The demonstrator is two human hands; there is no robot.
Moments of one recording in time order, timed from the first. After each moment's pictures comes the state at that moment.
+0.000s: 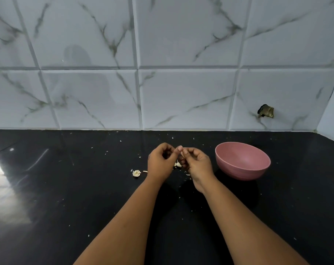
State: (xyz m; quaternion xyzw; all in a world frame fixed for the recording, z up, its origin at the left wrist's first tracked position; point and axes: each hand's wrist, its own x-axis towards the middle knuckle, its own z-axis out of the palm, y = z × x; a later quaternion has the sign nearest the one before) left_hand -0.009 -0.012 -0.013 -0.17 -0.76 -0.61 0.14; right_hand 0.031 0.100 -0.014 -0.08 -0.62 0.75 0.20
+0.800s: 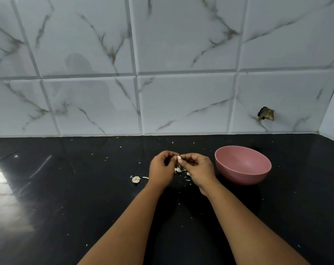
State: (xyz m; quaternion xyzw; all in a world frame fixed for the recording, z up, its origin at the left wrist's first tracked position) left_hand -0.010 -0.007 -0.014 -0.18 -0.76 -0.61 0.12; right_hand 0.031 0.114 -0.011 -0.04 -0.70 0.68 0.22
